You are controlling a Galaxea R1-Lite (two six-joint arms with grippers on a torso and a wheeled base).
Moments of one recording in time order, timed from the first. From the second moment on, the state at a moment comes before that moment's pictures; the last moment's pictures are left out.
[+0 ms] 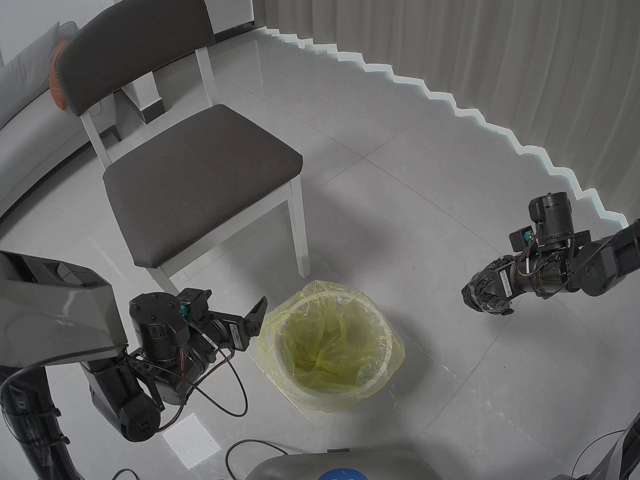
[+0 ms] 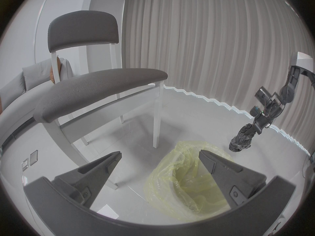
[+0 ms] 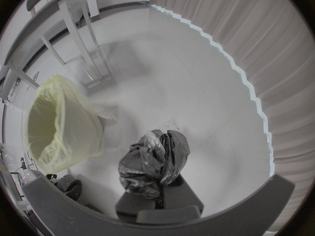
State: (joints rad) left arm -0.47 2.10 -0.37 -1.55 0.19 -0.11; right arm 0.19 1.88 -0.95 -0.22 -0.17 -0.16
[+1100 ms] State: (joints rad) left arm -0.48 1.96 -0.38 -1.55 0.20 -0.08; right arm 0.57 1.77 -0.95 -0.44 -0.16 -0.24
